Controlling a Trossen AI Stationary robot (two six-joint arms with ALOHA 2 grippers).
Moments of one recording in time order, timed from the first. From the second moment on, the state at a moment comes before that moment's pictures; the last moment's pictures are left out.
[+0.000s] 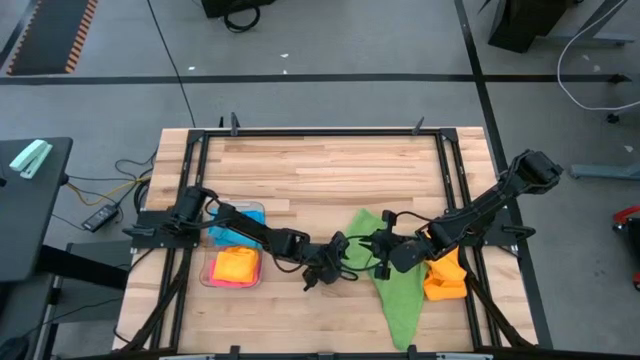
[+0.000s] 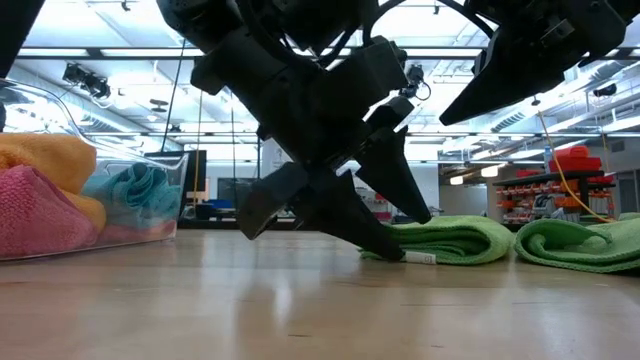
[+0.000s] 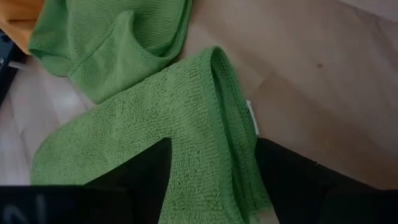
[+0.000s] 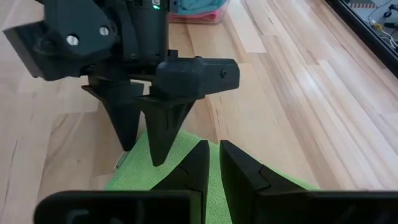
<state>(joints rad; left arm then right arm) -0.27 2.10 1.25 0.07 -0.18 0.73 0.51 1.38 0.71 -0.12 0.64 0.36</state>
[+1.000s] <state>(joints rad) -0.21 2.13 1.26 0.01 -0.14 0.66 0.51 1.41 0.69 -0.12 0.60 0.48</state>
